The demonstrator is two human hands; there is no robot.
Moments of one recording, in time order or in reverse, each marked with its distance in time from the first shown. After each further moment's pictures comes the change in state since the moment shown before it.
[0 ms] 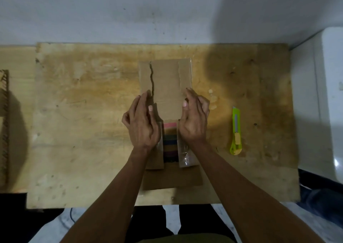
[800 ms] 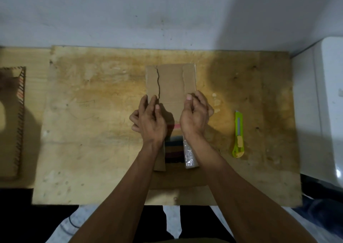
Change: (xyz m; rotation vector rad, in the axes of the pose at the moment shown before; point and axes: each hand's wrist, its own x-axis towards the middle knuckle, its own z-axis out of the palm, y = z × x) left_hand 0.003 0.027 -0.005 -0.139 0.029 -0.288; right_hand 0.013 -0.040 -0.001 0.221 0.027 0.450
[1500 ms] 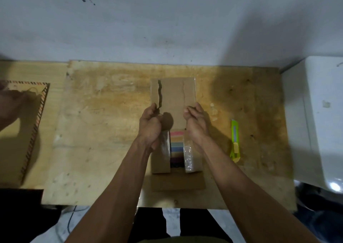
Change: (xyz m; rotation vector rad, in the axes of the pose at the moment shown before) left_hand 0.014 0.027 -0.037 -0.694 -0.339 -0.533; right_hand -0.006 -0.024 -0.035 0.197 -0.409 0.190
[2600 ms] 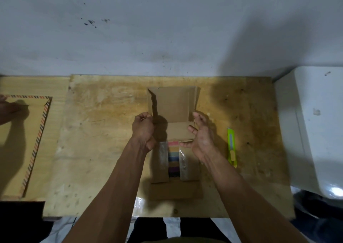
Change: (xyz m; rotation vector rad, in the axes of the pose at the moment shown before) left_hand 0.008 0.031 0.002 -0.077 0.162 -0.099; right_hand -0.004 -0.003 -0.018 0.548 0.027 0.235
